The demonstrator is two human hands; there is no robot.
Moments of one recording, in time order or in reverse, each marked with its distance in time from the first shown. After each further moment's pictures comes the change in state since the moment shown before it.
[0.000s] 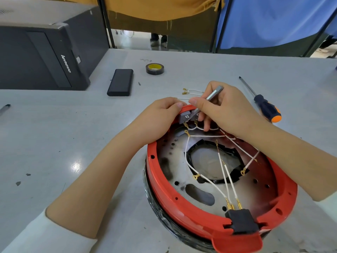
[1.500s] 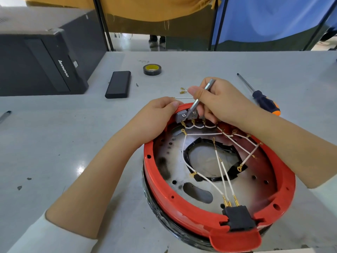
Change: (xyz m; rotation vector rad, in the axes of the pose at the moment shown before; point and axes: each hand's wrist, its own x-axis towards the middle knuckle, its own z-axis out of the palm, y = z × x) left_hand 0.003 -0.004 0.001 -0.040 -0.003 -0.014; right_hand 0.012 -0.002 -0.003 0.024 -0.056 0.081
